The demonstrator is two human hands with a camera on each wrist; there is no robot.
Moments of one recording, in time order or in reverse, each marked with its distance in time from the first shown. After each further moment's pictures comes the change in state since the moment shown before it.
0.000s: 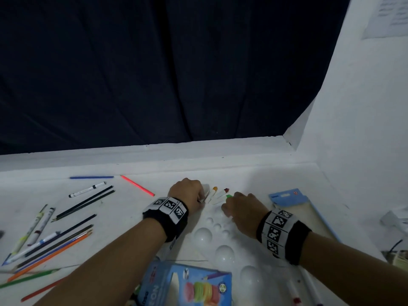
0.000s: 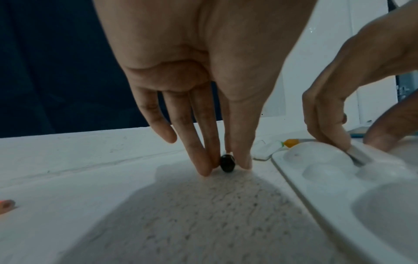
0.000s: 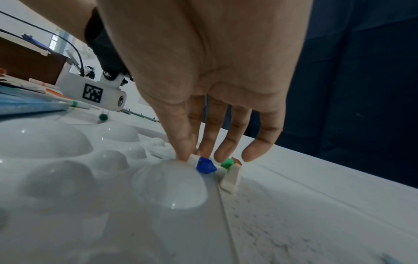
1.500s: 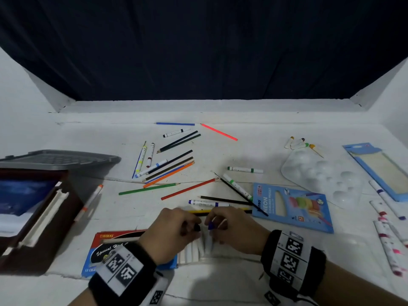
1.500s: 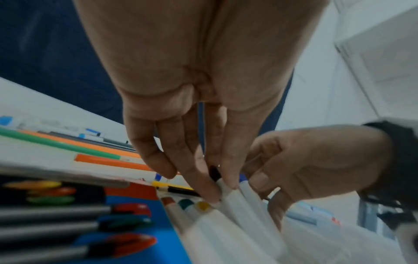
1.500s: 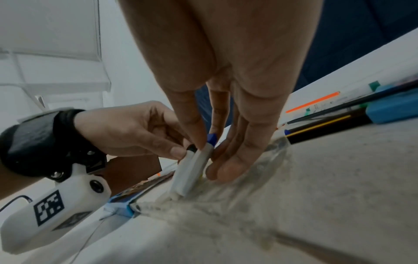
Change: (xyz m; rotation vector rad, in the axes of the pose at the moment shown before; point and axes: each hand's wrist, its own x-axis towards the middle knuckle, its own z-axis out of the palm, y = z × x) left_hand -0.340 -0.224 0.024 -0.396 0.034 0.107; right_hand -0.037 -0.339 0.007 1.015 -0.089 -0.027
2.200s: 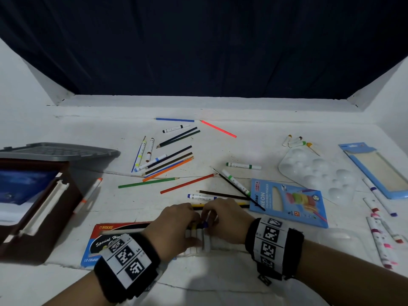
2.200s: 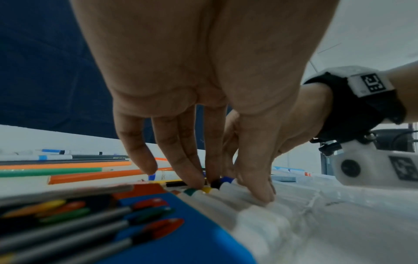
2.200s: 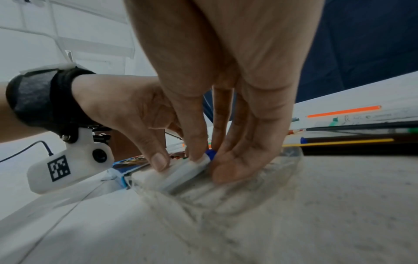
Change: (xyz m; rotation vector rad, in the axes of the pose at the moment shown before) left_hand 0.002 0.008 0.003 0.266 -0.199 0.032; right_hand 0.012 -0.014 0.005 -0.328 0.000 -0.046
